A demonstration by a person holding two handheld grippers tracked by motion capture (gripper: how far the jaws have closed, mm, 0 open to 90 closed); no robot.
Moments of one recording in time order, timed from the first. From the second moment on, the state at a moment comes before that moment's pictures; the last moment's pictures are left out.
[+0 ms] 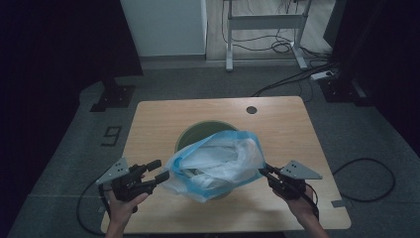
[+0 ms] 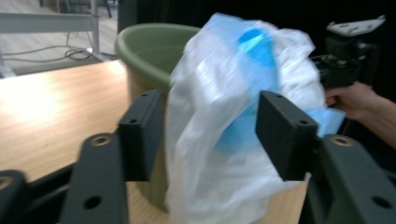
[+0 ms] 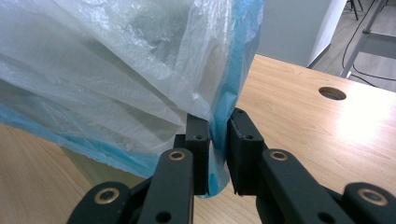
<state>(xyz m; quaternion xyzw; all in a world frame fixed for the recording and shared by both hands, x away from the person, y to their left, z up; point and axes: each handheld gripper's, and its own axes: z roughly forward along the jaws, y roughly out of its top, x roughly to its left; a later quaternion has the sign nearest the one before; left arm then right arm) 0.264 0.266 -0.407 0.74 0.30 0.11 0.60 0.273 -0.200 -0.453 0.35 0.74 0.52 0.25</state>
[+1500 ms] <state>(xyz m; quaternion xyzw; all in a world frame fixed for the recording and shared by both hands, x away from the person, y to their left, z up) 0.325 0.265 -0.385 0.69 0.38 0.14 0.60 0.319 -0.199 -0.399 0.37 0.71 0.54 0.25</state>
